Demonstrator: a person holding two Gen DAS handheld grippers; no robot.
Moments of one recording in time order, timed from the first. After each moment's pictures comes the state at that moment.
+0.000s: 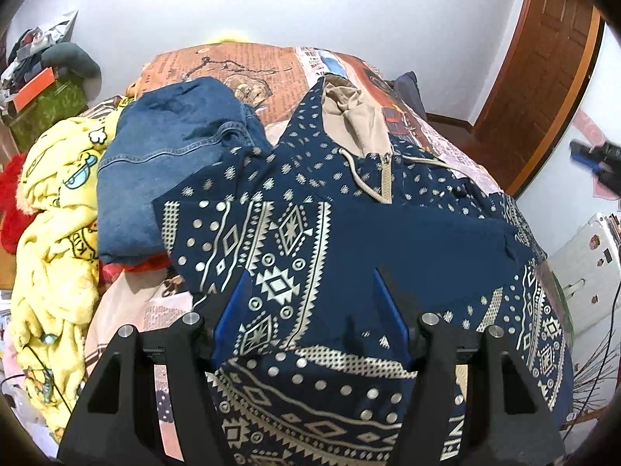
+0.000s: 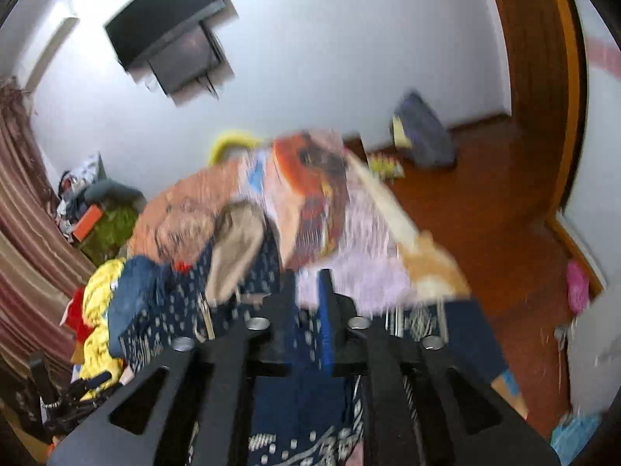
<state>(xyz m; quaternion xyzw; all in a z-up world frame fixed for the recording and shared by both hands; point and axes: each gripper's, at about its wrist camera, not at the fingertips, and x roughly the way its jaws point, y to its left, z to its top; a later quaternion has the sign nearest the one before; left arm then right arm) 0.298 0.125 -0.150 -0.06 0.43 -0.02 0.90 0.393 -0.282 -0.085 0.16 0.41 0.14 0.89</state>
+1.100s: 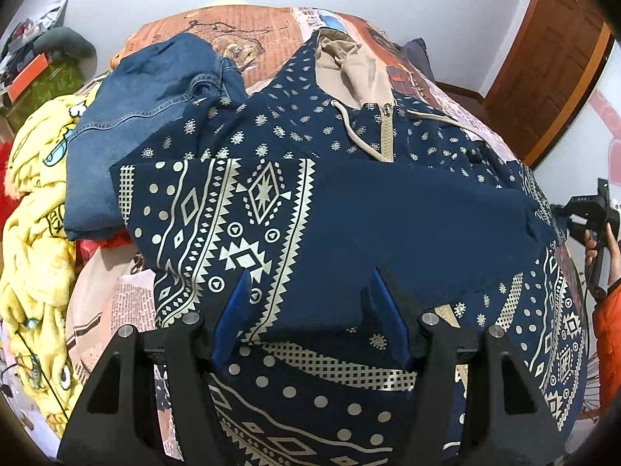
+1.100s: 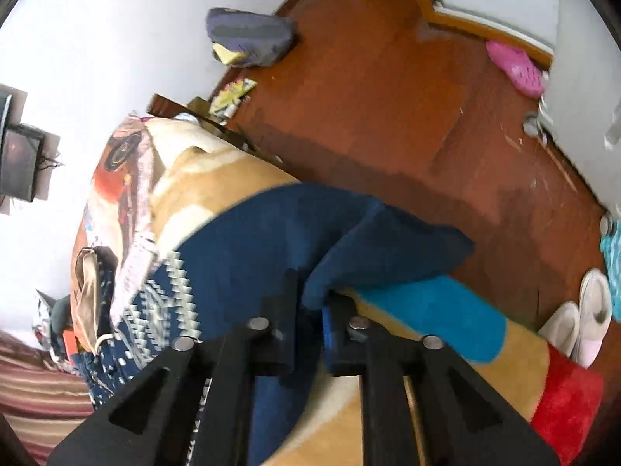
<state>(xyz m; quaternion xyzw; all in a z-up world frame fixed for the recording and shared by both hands) 0.324 0.094 -0.191 -0.06 0.49 0.00 0.87 0.424 -0.434 -0.253 0.37 0.50 -0.04 0.78</state>
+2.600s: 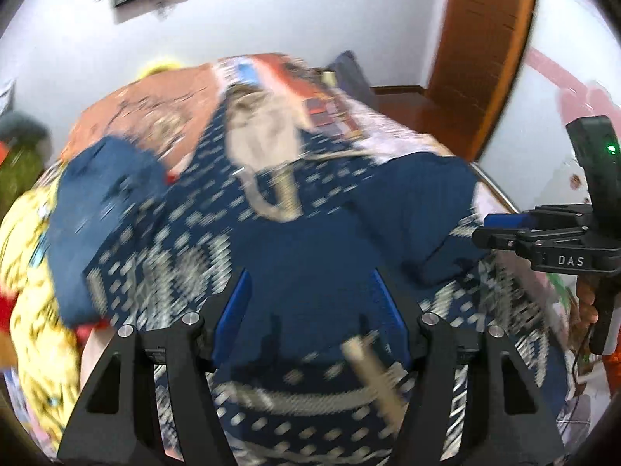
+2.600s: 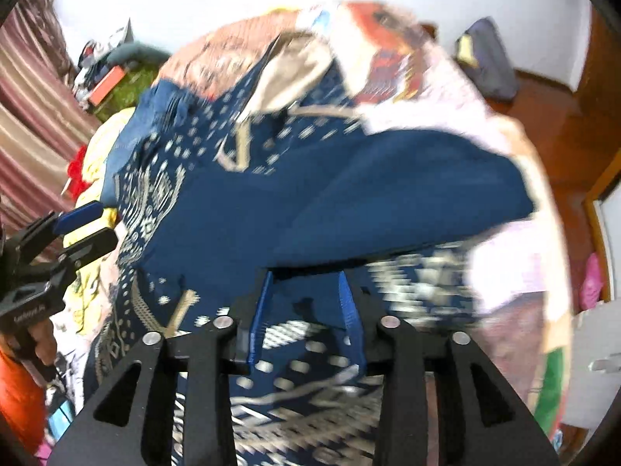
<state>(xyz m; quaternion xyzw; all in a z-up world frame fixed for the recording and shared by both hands) 0.335 0.014 -0.132 0.04 0.43 -0.12 0.89 0.338 -0.208 -0.147 0.02 0.51 0.22 0.83</state>
